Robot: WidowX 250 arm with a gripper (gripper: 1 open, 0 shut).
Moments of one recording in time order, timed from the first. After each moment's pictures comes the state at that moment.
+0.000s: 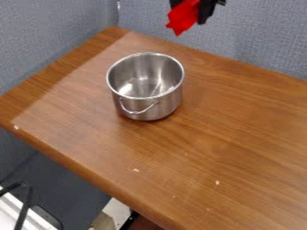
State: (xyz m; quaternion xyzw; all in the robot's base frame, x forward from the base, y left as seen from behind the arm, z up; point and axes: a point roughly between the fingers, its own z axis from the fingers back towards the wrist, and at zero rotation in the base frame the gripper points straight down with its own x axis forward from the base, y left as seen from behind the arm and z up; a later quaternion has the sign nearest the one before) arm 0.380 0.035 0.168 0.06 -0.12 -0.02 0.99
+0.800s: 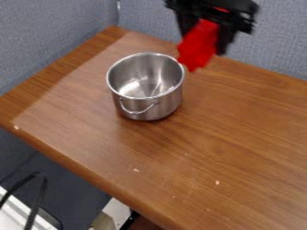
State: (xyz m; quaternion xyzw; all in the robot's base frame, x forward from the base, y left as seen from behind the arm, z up) arm 0.293 -0.046 0.167 0.03 -0.14 -0.03 0.99
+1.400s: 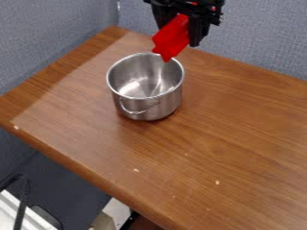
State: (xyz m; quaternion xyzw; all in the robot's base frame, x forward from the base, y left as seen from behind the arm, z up) arm 0.305 0.009 0.166 0.02 -0.13 -0.03 0.99
